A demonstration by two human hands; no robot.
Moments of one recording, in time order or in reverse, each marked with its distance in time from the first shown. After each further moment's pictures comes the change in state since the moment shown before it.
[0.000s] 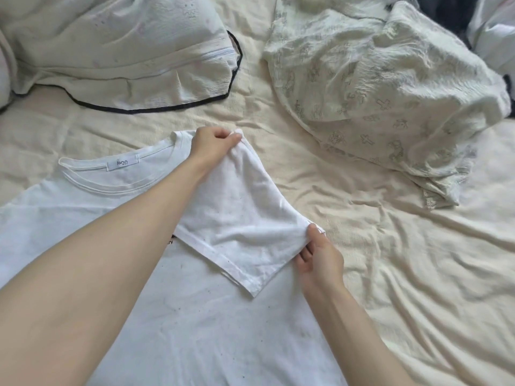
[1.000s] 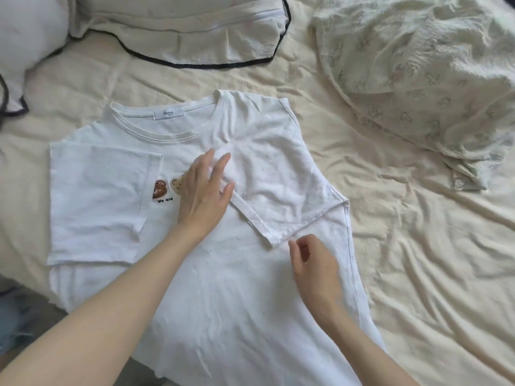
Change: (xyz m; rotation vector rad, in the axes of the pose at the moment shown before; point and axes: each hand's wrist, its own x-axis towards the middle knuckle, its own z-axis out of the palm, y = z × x) left_hand -0.143 -0.116 -0.030 0.664 0.201 0.312; right_hand -0.049 0.061 -0.051 -1.461 -0.138 -0.826
